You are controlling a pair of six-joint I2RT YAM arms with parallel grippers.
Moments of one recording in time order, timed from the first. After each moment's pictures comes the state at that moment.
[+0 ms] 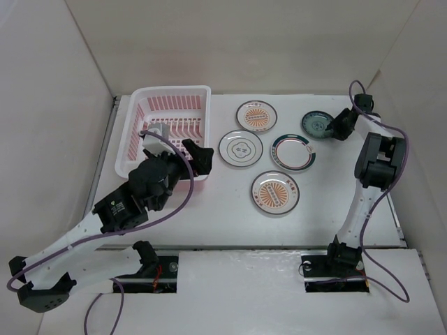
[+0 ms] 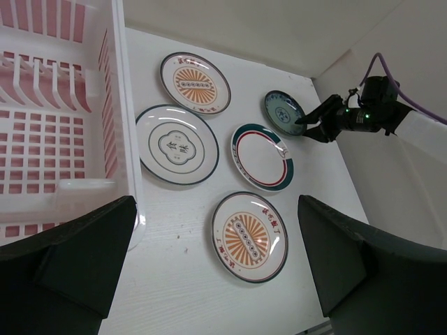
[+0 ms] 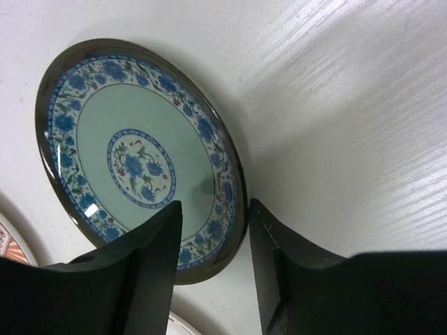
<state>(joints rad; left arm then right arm) -0.98 0.79 1.04 -0.43 -0.61 -0.63 -0.27 2.24 1.75 -0.44 -0.14 0.60</state>
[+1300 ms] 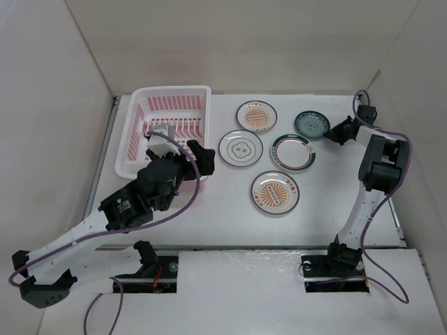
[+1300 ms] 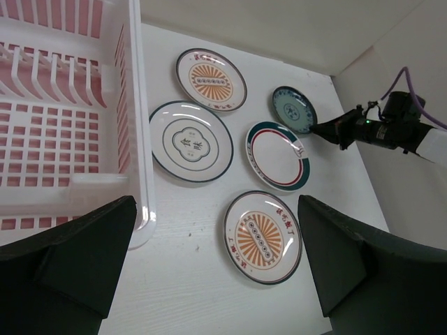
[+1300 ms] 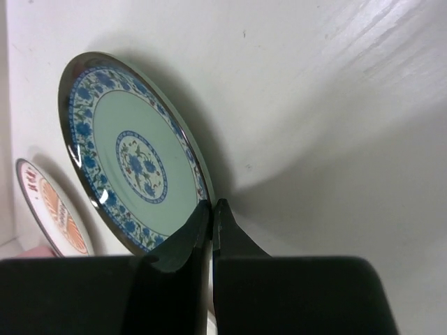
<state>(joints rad) -1.01 0.81 1.04 -0.45 -0.69 -0.64 -0.30 2.18 1.54 -0.21 -0.31 0.74</state>
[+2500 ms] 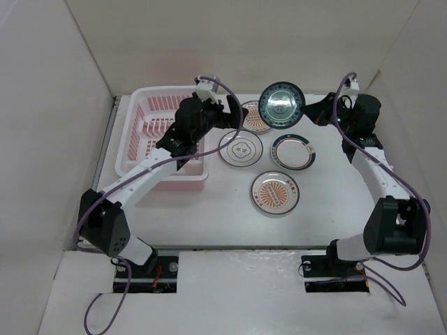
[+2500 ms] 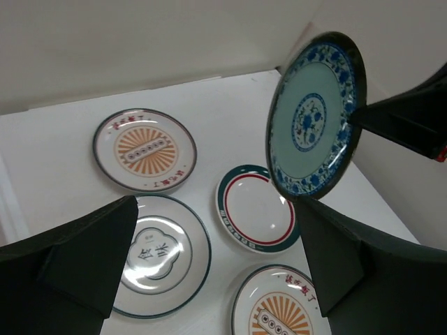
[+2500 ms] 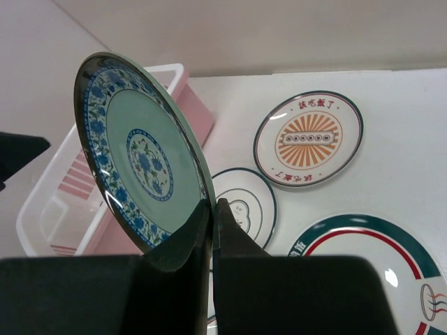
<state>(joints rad) -0.59 1.47 1.25 0.14 0.02 -0.37 -0.07 1.42 1.10 0.22 -0.65 0.48</state>
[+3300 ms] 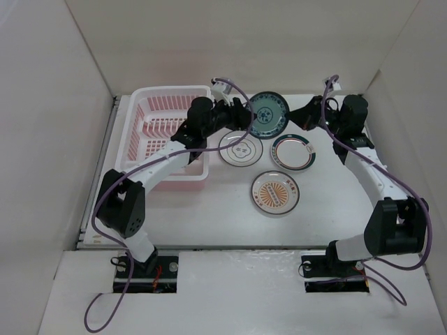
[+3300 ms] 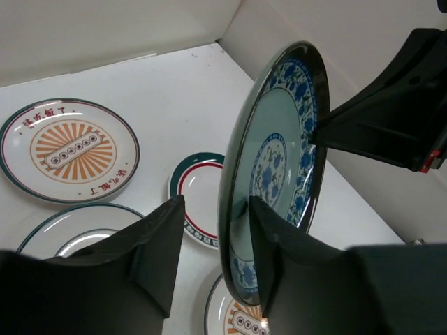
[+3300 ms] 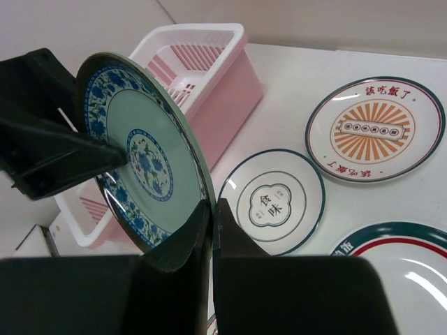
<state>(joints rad) -0.57 1.65 1.29 0.31 0.30 -0.43 0.04 1.41 1.10 0.20 -0.74 0.43</state>
